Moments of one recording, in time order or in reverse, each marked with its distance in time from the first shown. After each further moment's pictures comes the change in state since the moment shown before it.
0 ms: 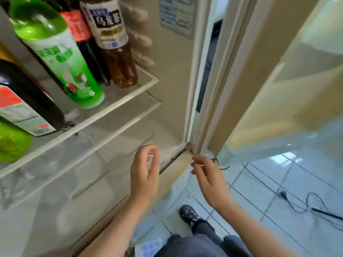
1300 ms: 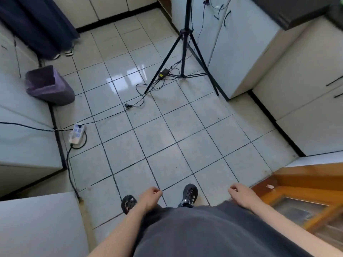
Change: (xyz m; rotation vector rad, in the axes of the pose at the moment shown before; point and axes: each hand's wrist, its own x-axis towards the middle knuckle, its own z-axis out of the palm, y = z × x) left_hand -0.543 0.061 0.271 0.821 -1.849 -0.200; right_hand -0.724 0.296 -0.160 0.184 0.308 1.491
